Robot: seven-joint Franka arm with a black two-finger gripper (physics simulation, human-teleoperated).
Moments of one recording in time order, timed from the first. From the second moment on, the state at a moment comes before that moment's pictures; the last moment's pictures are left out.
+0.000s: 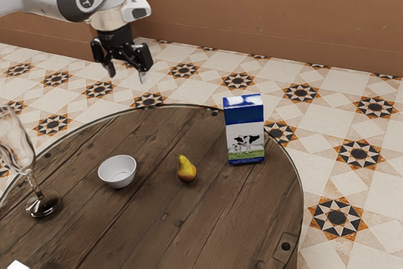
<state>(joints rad) -0.05 0.00 0.01 -1.68 0.06 1.78 -0.14</state>
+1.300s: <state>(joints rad) -0.07 0.61 0.01 -1.62 -0.31 1.98 -0.13</state>
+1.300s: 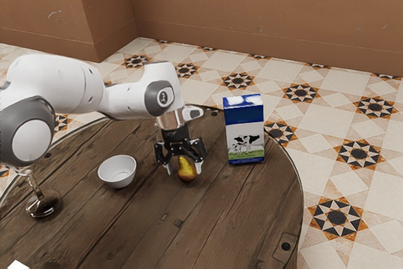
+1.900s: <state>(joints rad) -0.07 0.62 0.01 -1.60 -0.31 2.01 -0.14</state>
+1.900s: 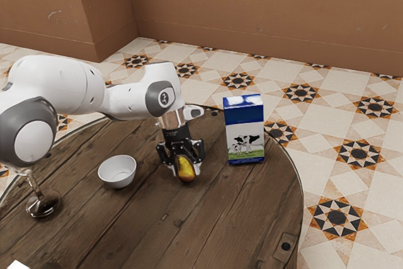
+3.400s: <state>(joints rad) 0.14 0.18 0.11 -2.01 -0.22 1.93 -0.19</state>
